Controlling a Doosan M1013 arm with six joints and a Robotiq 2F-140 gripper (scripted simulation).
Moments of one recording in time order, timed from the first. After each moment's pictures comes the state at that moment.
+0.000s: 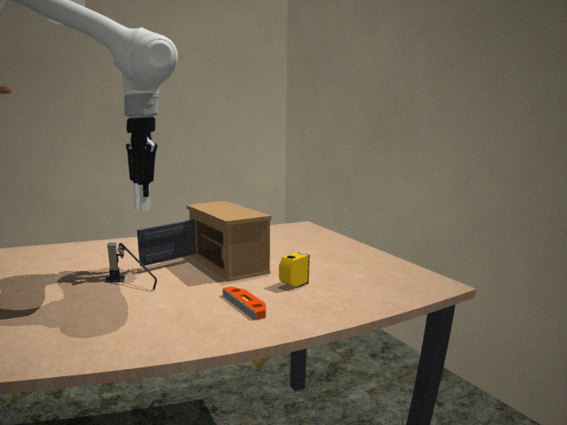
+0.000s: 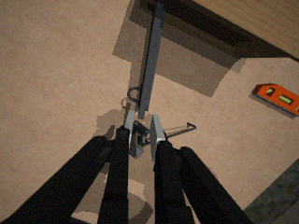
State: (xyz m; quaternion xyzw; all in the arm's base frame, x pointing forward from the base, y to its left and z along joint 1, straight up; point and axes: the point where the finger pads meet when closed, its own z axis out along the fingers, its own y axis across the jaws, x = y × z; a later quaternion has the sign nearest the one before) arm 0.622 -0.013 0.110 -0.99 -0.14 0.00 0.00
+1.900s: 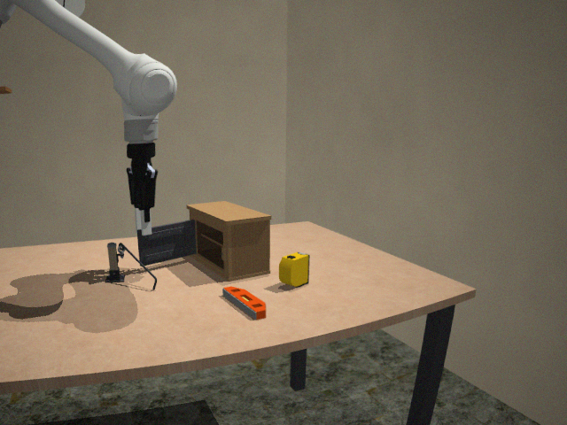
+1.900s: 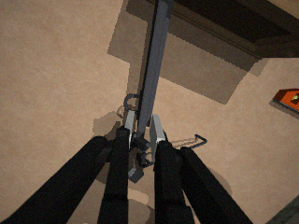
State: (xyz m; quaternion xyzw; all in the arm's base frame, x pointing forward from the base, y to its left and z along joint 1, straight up) arm 0.623 -0.013 0.045 -0.99 -0.14 0.00 0.00
